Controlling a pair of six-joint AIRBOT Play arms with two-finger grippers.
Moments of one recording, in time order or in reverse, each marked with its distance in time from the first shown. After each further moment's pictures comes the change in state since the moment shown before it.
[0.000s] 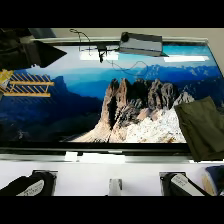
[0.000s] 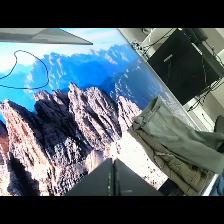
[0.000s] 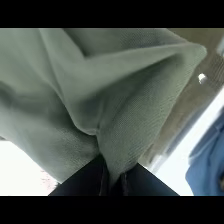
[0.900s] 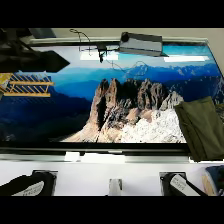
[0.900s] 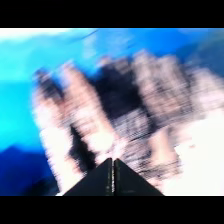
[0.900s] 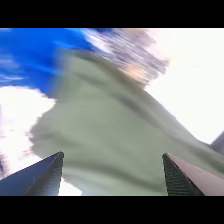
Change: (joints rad) left arm -0.130 -0.113 0.053 0.588 -0.019 -0.278; right arm 0.294 -0.005 0.381 0.004 -0.193 -0.096
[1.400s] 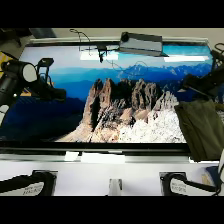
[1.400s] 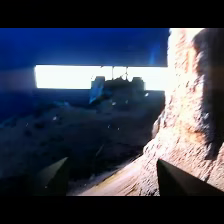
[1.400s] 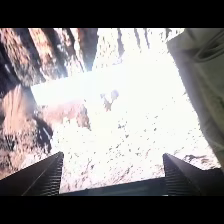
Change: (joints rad) left arm -0.033 -0.118 -0.187 0.461 -0.267 -0.232; right arm 0.462 -0.213 0.058 0.111 0.246 0.064
